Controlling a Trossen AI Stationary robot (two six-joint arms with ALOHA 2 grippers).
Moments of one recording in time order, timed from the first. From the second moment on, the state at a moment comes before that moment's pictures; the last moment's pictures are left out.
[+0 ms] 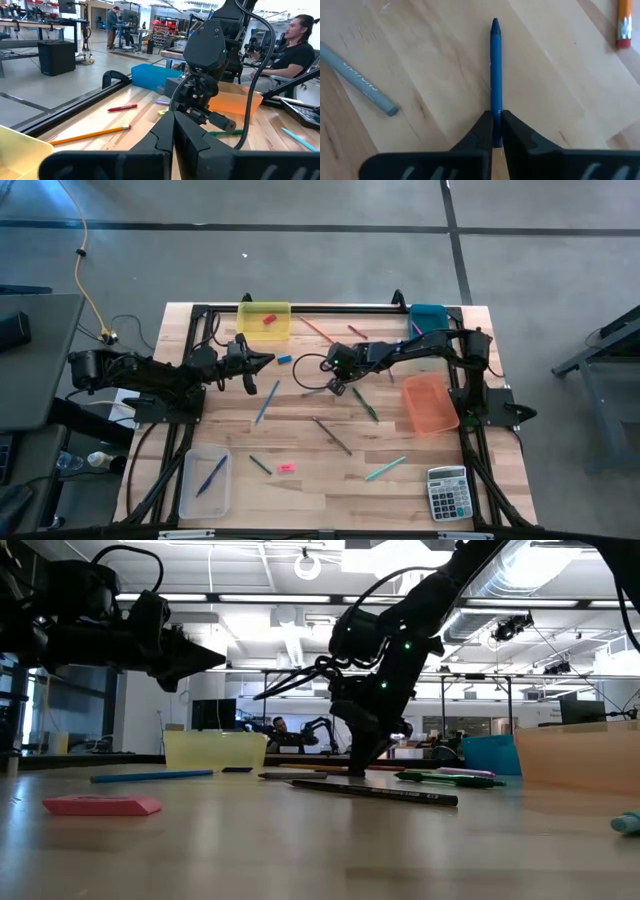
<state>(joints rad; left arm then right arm) 0.51 1.17 0.01 1.17 0.09 -0.13 -0.22 1.96 1.15 -0.33 0.11 0.31</state>
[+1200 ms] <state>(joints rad) 0.51 1.17 0.01 1.16 0.09 -0.13 0.10 1.26 0.97 -1.37 0.05 1.19</state>
